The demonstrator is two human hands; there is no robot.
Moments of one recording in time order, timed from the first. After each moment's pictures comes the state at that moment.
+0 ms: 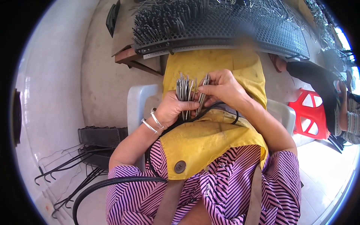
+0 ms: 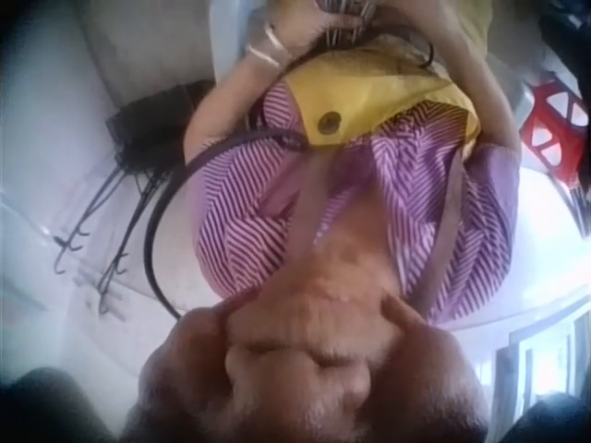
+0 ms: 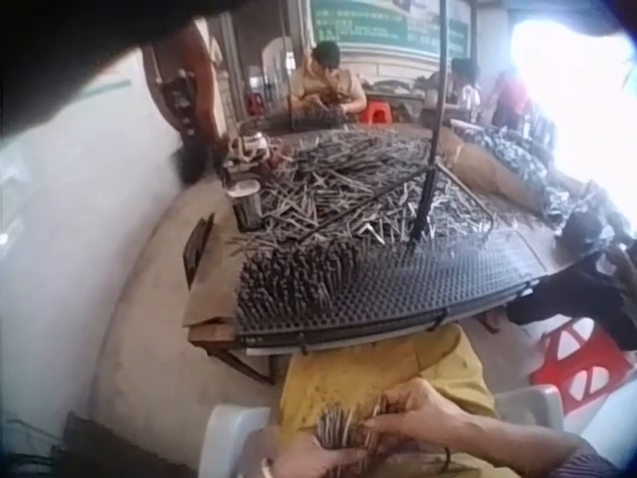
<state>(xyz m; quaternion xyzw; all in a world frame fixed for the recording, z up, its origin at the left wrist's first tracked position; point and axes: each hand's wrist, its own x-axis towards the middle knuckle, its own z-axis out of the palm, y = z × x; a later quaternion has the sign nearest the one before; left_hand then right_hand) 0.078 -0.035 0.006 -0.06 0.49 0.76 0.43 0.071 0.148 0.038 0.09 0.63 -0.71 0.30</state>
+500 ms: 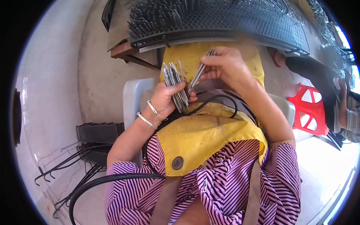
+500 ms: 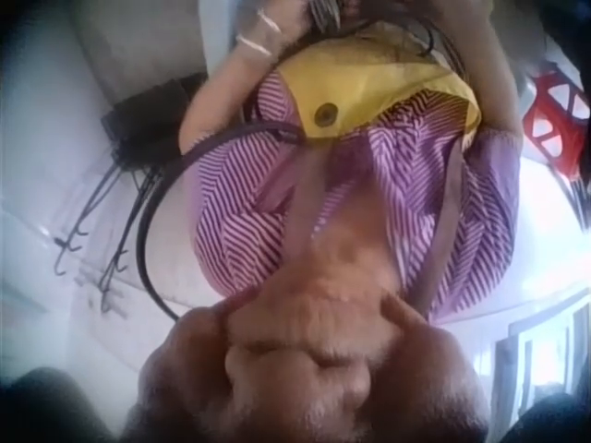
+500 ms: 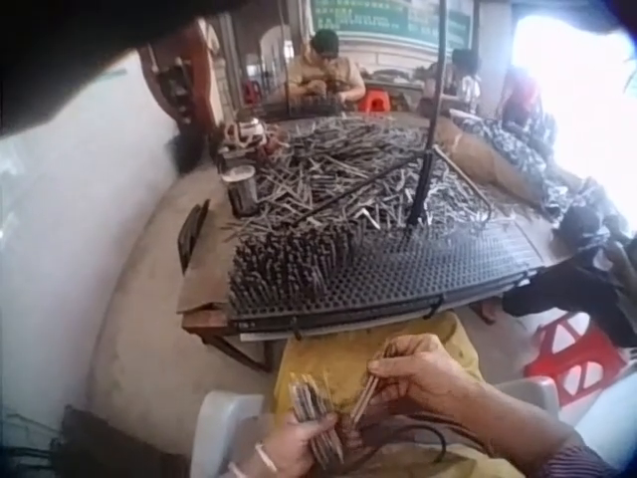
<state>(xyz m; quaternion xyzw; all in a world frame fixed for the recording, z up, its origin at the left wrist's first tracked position) 0.072 -0.037 -0.005 -0.13 0.35 0.84 0.40 0.044 0.160 0.036 0.14 0.56 -0.79 0.23</state>
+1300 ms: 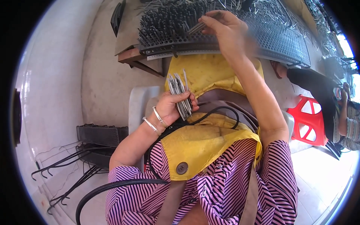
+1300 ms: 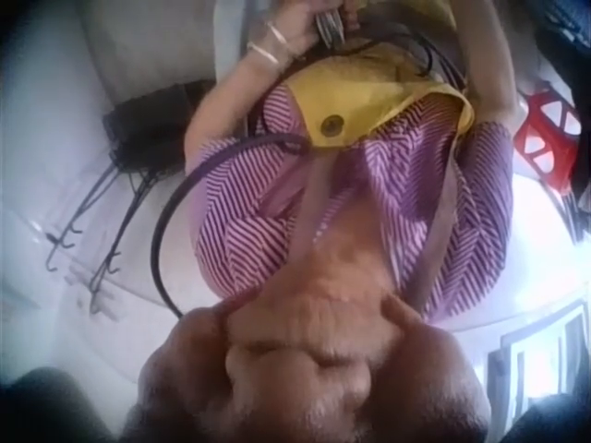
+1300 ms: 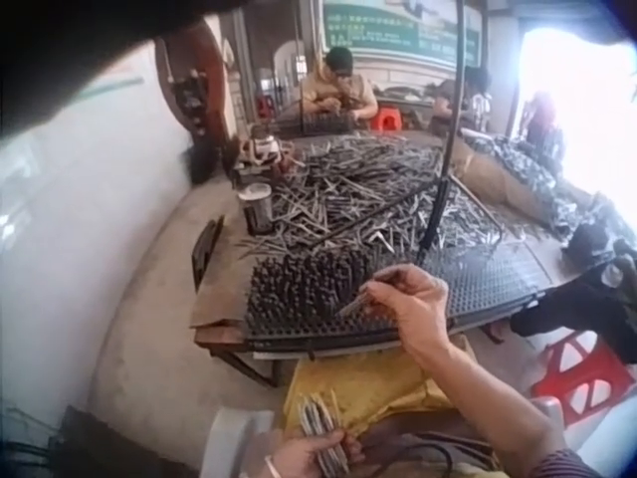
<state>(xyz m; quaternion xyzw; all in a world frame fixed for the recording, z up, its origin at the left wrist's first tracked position) 0.070 -0.040 -0.015 -0.17 0.29 0.86 0.39 -0.039 0.142 0.050 -0.01 0.64 -0.75 -0.15</state>
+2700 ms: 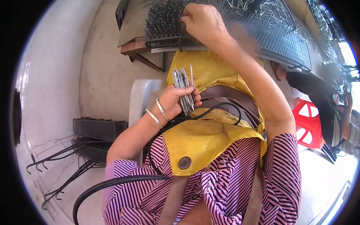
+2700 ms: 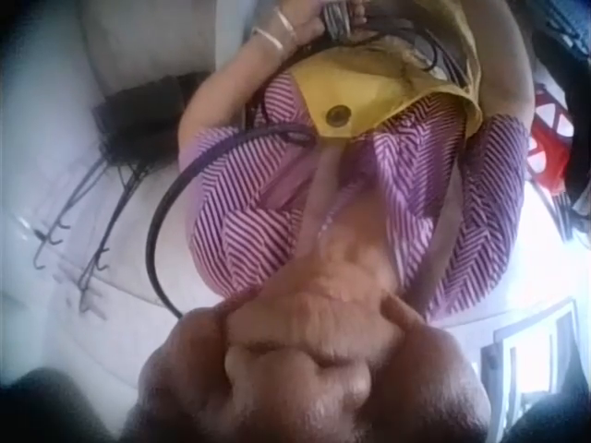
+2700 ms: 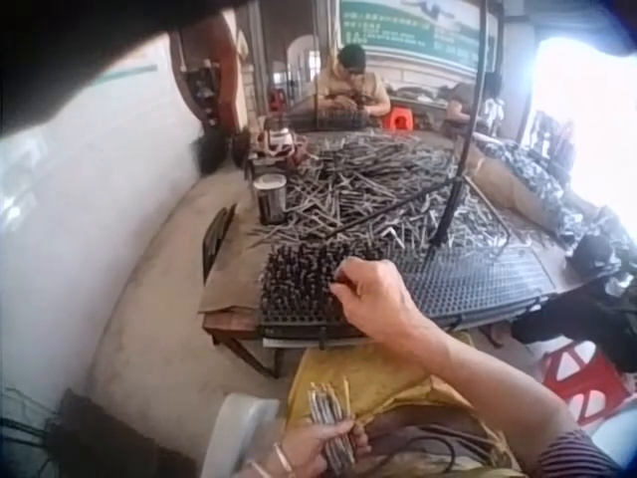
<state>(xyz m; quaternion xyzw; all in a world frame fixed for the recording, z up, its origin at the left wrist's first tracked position) 0.072 -0.044 -0.015 -0.16 0.30 0.84 0.41 -0.054 0.101 0.069 -0.19 0.89 -0.36 -0.21</state>
